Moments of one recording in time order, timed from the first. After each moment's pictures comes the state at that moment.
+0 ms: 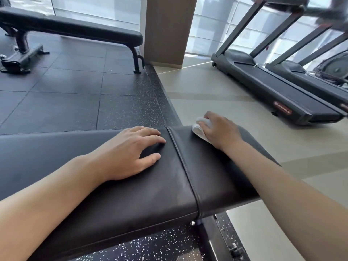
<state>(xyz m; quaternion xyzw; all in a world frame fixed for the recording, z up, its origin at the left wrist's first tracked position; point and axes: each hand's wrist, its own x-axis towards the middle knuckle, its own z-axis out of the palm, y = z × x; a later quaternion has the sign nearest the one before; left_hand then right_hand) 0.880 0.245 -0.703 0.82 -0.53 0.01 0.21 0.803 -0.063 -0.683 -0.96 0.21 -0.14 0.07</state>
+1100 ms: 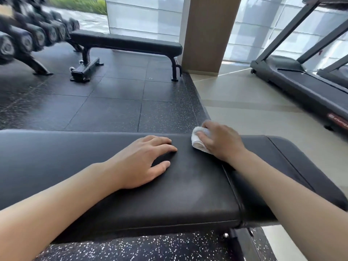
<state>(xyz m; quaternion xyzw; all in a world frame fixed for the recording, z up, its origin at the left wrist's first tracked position) 0.872 0.335 -0.701 0.87 -0.46 0.02 0.19 0.841 0.053 -0.684 -0.98 0.04 -0.15 0.11</state>
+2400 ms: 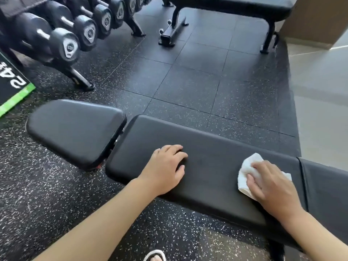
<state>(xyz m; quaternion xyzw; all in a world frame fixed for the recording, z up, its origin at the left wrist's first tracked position) 0.820 0.513 -0.650 0.97 -0.16 -0.08 0.18 0.793 0.168 -0.673 -0.98 -0.09 -0.11 0.12</state>
